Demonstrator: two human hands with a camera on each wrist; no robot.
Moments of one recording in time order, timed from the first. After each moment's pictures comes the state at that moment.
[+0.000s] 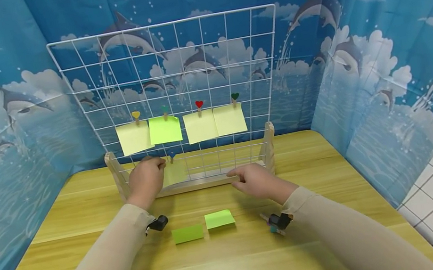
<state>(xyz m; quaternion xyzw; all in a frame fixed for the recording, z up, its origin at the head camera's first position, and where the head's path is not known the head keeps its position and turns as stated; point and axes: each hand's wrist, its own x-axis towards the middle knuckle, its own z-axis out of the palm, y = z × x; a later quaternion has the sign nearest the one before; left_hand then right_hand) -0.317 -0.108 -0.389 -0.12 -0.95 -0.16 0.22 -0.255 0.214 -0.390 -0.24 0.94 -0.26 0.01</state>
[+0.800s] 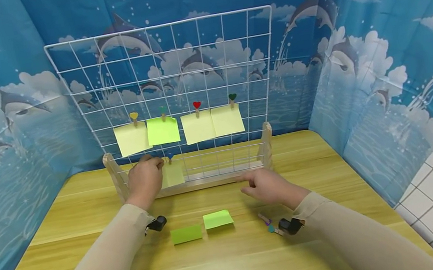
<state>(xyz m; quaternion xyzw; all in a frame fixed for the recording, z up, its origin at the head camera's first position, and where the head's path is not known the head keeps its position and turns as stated) -0.321 -0.106 -0.391 -0.14 -0.94 -0.14 0.28 -0.239 0.240 -0.397 -0.21 0.94 -0.25 0.02</state>
